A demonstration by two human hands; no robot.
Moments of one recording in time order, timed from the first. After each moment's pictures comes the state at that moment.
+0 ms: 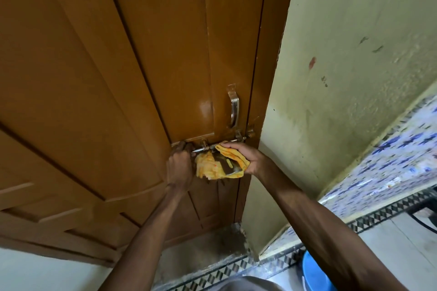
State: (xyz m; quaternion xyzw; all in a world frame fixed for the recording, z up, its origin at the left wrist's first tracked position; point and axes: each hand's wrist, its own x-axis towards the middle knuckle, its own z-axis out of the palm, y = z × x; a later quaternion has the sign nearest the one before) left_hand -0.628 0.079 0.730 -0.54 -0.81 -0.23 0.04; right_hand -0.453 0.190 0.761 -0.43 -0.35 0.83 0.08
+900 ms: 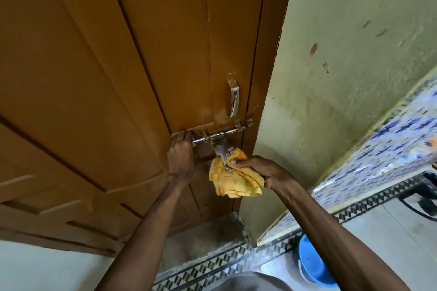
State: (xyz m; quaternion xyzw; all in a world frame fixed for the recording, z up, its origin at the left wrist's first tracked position) left_hand -0.622 0.079 0.732 -0.52 -0.82 -0.21 0.05; right_hand -0.403 0.145 0.740 -0.46 -0.37 0.81 0.07
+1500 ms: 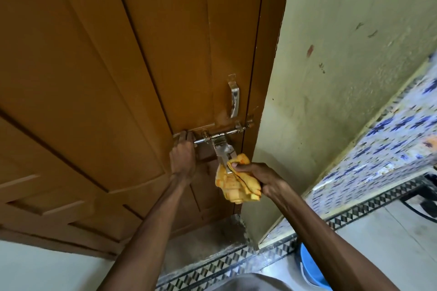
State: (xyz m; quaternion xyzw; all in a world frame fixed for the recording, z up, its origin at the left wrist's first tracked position) left_hand -0.623 0.080 0.731 -0.53 -0.82 -0.20 0.06; right_hand -0.400 0.120 0.735 -0.53 -0.38 0.75 0.14
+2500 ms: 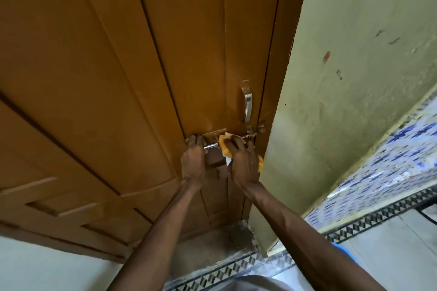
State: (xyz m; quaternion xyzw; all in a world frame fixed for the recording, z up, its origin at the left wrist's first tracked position) left_hand -0.629 0.078 0.731 -0.53 -0.82 -0.23 0.02; right_hand -0.484 0.108 0.738 -0.50 -0.82 0.09 0.25
